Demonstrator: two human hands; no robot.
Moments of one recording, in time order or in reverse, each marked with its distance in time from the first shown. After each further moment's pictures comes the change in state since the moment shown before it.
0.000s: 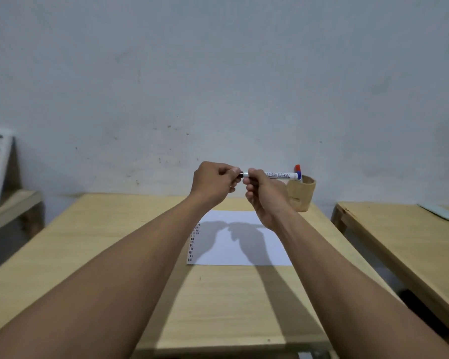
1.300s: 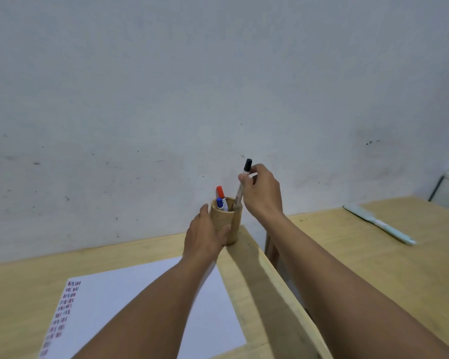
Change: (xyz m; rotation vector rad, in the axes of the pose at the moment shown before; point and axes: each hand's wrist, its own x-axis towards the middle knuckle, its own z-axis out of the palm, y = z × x) left_hand 0.091 -0.070 0.231 0.462 -0.196 -0.056; right_hand 0.153 -0.092 -0.156 -1.038 0.448 -0.449
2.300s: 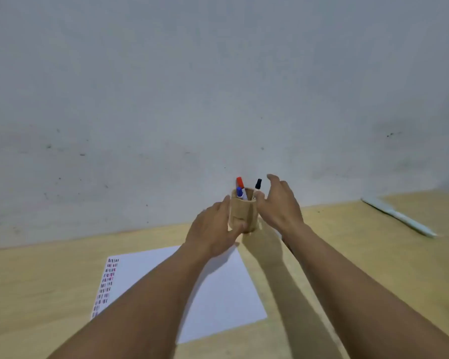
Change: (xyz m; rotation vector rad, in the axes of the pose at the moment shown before) left_hand -0.039 -0.005 -0.056 0.315 -0.129 0.311; right_hand -0.041 0.015 0.003 -0.265 -0.186 0.006
